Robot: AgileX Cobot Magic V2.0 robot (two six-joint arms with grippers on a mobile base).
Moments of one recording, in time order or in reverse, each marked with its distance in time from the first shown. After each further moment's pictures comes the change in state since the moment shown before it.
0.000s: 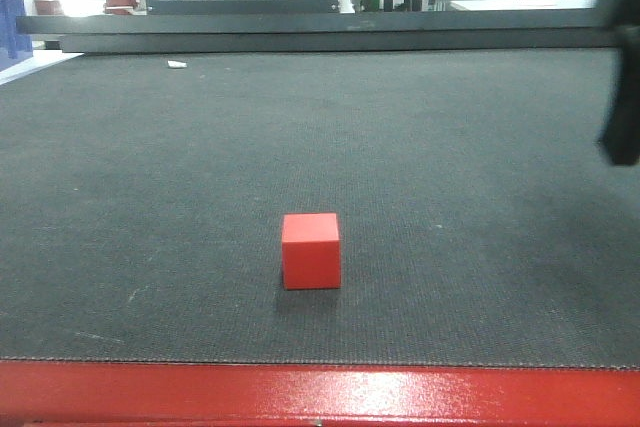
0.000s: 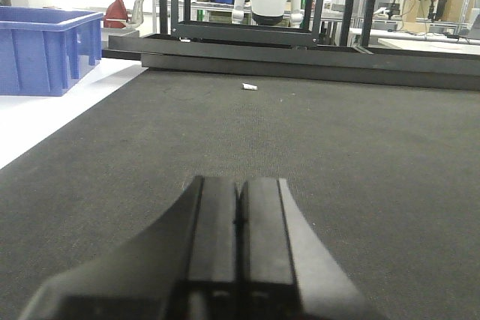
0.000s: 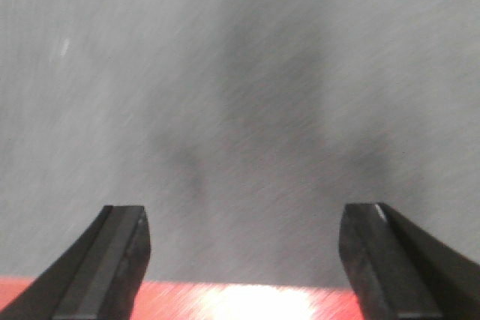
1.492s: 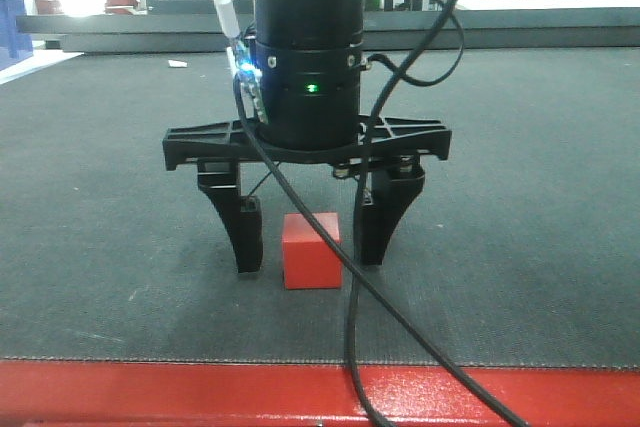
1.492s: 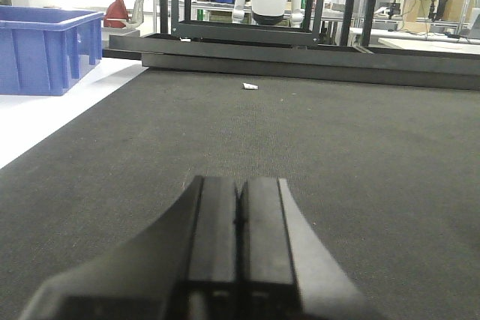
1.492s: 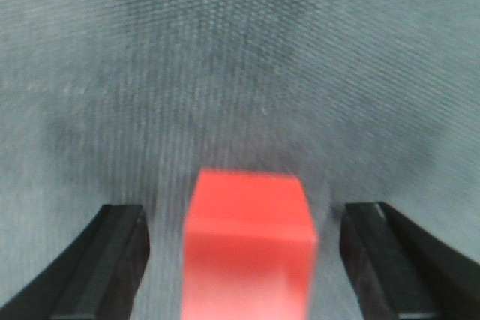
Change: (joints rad) left arm 0.000 0.000 0.000 0.000 0.000 0.000; right arm 0.376 0.738 -0.634 0.093 0.143 0.220
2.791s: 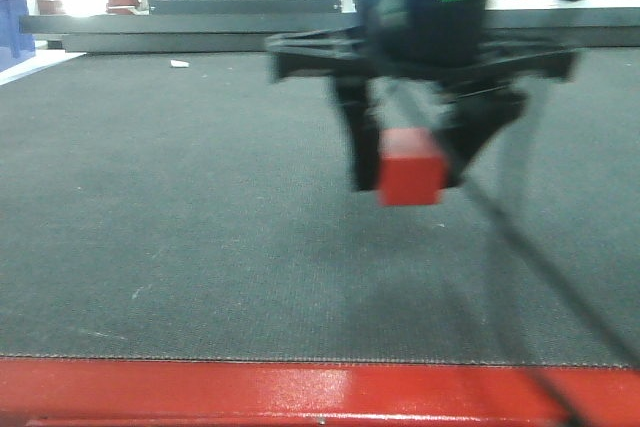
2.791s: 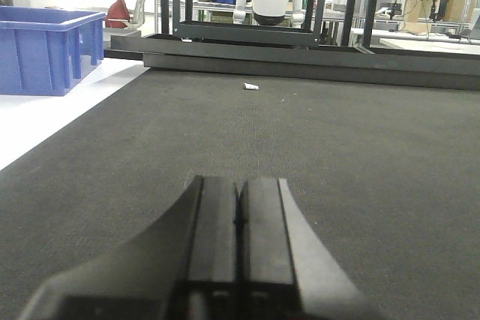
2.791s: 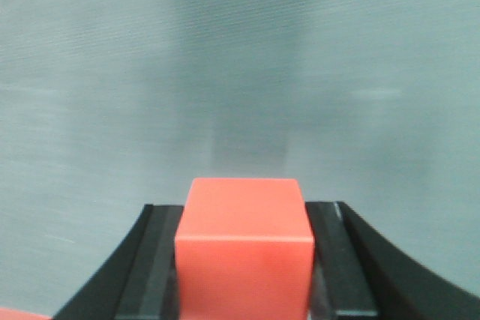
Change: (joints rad) left arm 0.000 0.000 0.000 0.000 0.000 0.000; right arm -0.121 -0.362 0.330 -0.097 -0.172 -0.112
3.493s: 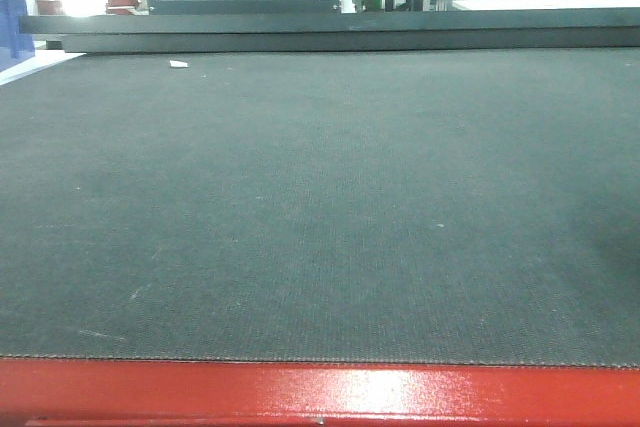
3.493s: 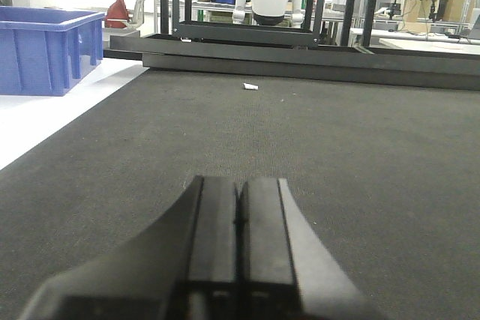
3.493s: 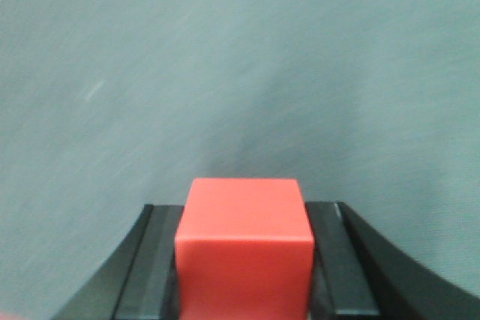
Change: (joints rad) left arm 0.000 0.000 0.000 0.000 0.000 0.000; right arm -0.530 -0.635 0.575 0.200 -0.399 -0.667
